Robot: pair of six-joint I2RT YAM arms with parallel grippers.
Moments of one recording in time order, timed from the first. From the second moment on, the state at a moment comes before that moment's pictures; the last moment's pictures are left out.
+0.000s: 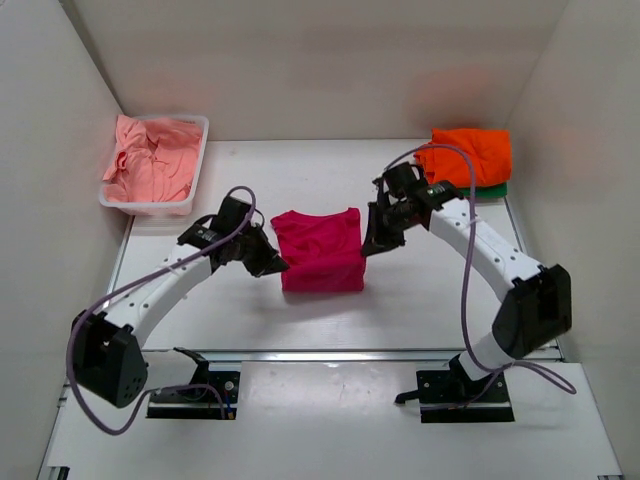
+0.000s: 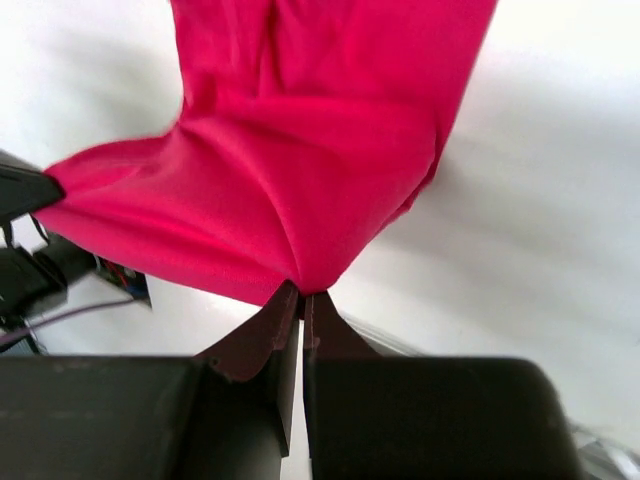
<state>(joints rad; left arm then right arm) -0.47 1.25 0.96 -0.68 0.28 -1.05 0.48 1.51 1.33 -0.93 -0.33 0.47</state>
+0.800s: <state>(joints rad) -0.25 1.86 1.42 -0.61 0.32 -0.98 0.31 2.11 1.94 -0.93 -0.44 0.39</state>
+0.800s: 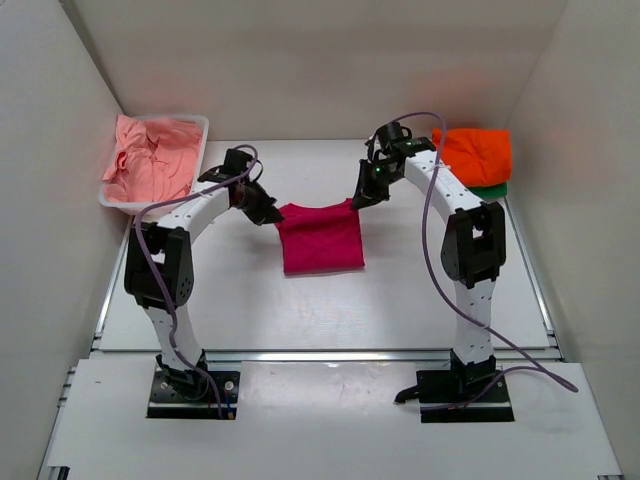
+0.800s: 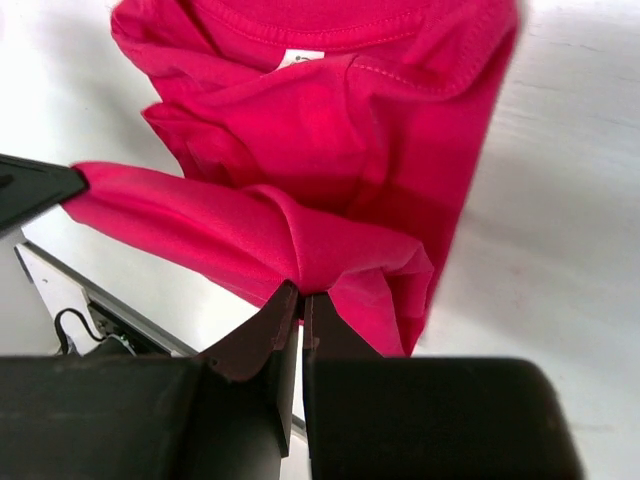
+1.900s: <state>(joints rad) -0.16 2.08 1.41 0.07 0.35 -1.19 0.23 2.29 1.78 -0.25 -0.44 0.79</state>
